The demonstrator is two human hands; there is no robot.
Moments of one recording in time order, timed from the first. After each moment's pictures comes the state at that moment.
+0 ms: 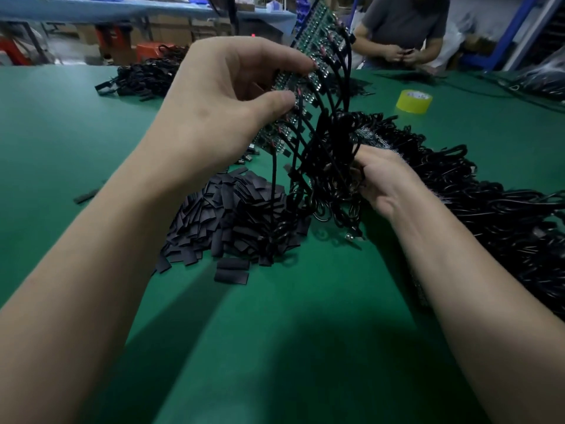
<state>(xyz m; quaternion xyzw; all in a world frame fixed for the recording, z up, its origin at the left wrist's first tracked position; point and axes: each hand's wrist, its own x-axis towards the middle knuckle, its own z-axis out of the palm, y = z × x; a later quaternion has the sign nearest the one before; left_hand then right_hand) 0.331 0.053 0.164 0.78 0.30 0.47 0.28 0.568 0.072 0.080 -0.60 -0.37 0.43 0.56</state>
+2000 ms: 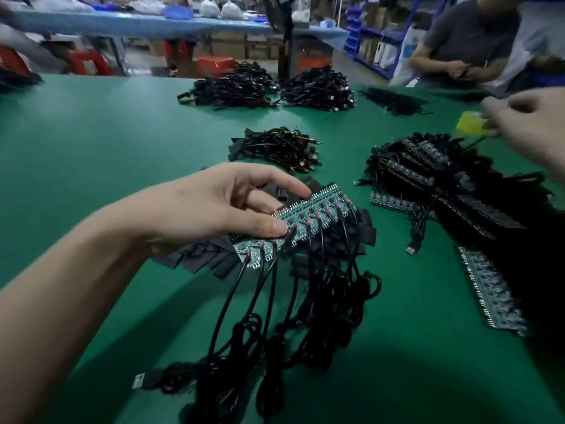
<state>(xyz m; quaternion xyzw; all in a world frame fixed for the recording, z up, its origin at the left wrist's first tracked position) 0.203 0.023 0.134 0.73 0.31 0.20 0.57 0.583 0.043 0.183 -0.74 -0.56 0.00 0.38</state>
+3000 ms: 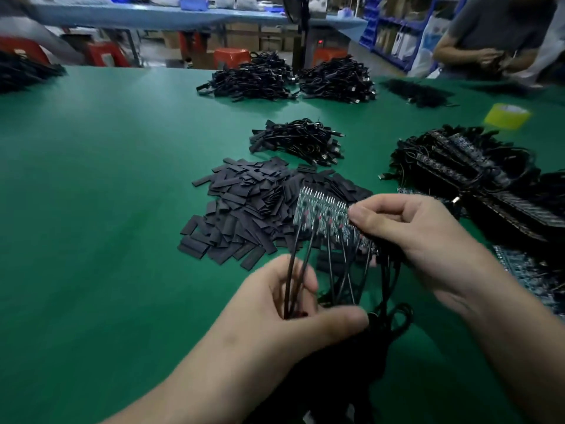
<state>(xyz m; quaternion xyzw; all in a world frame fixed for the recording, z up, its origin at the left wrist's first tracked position) 0.226 -0.084 0.066 0.54 0.44 0.37 0.62 0.437 -0.017 0.084 -0.49 -0.58 0.48 0.44</state>
